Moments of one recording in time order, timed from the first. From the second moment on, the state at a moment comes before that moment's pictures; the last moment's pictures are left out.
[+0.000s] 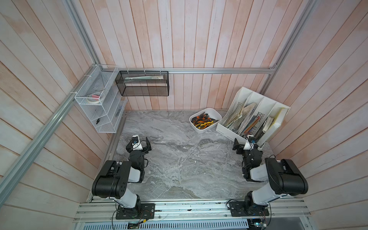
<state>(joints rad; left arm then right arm) -0.06 1.58 0.23 1.28 -0.25 0.01 -0.05 1.57 0.20 1.26 0.01 0.04</state>
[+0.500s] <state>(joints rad) 0.00 1.58 0.24 1.22 -0.19 -0.04 -0.05 1.57 0.20 1.26 -0.01 0.03</state>
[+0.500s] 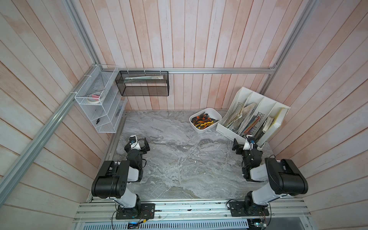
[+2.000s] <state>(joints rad) -0.20 0.95 0.73 -0.27 0.07 -0.25 0.38 1.91 1.53 -0.61 -0.11 0.82</state>
